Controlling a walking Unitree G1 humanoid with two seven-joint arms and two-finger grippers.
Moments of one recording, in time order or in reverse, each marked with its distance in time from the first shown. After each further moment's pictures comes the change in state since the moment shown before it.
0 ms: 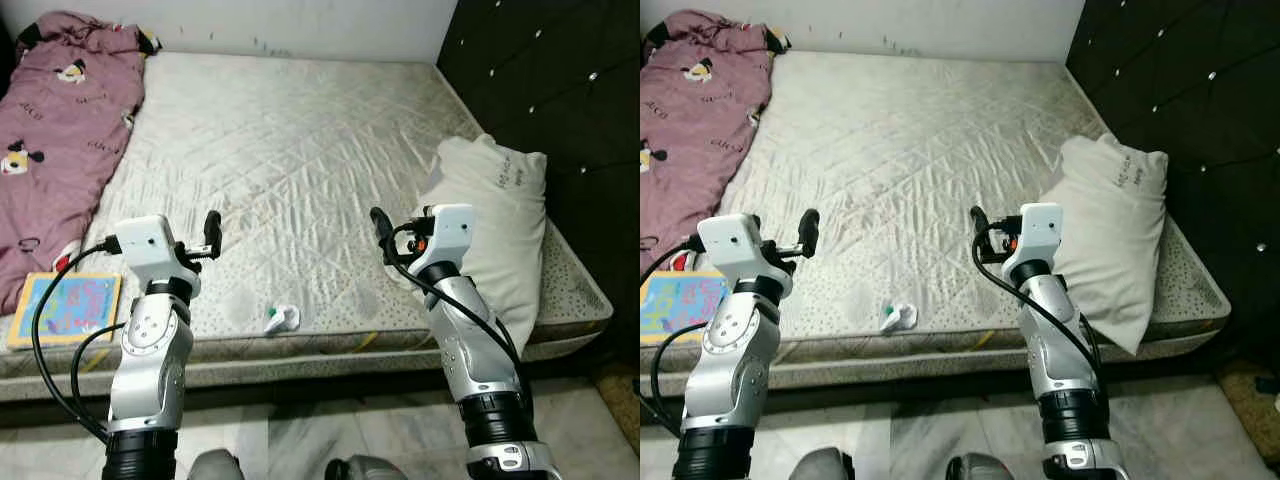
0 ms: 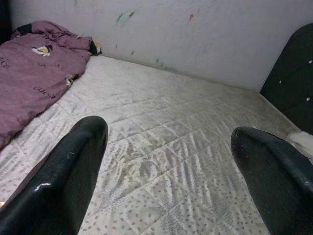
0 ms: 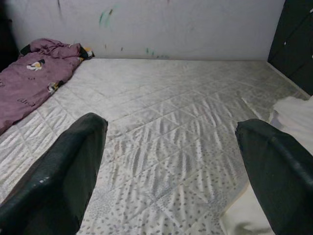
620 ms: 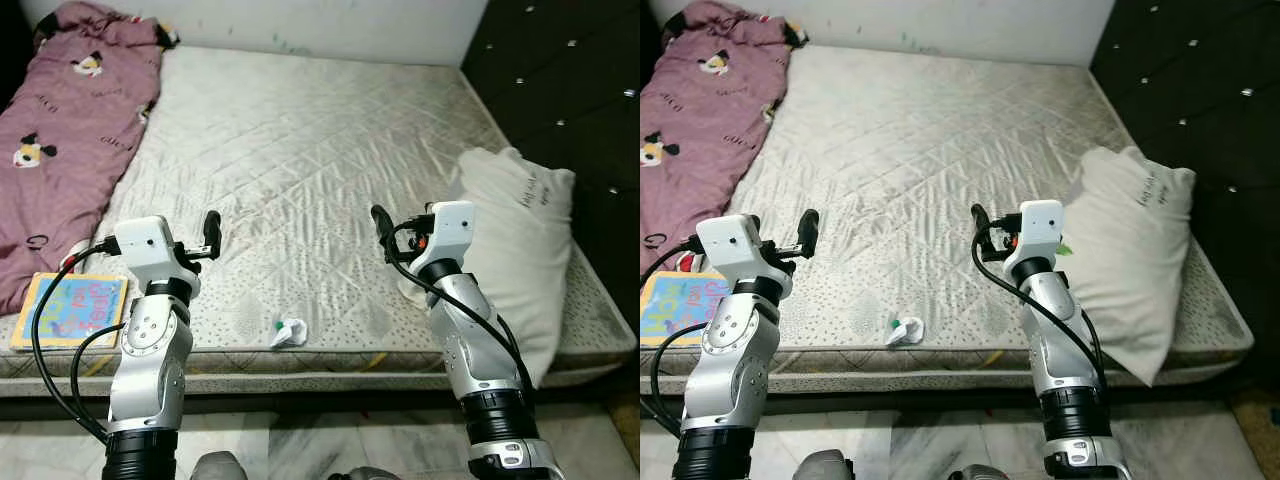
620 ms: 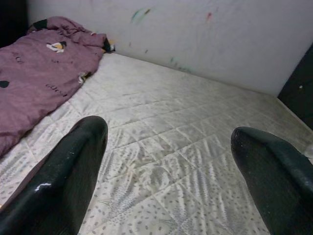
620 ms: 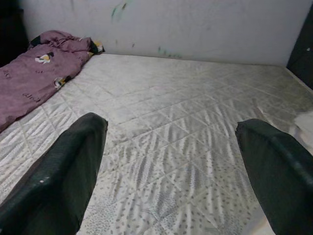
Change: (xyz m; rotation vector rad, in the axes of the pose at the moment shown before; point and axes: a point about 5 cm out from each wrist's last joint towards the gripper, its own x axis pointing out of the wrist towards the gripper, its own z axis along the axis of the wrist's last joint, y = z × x) left arm 0.000 0.000 0.000 -0.002 -0.003 -0.002; right arm 0.002 -0.001 0.004 -0.028 -0.011 0.001
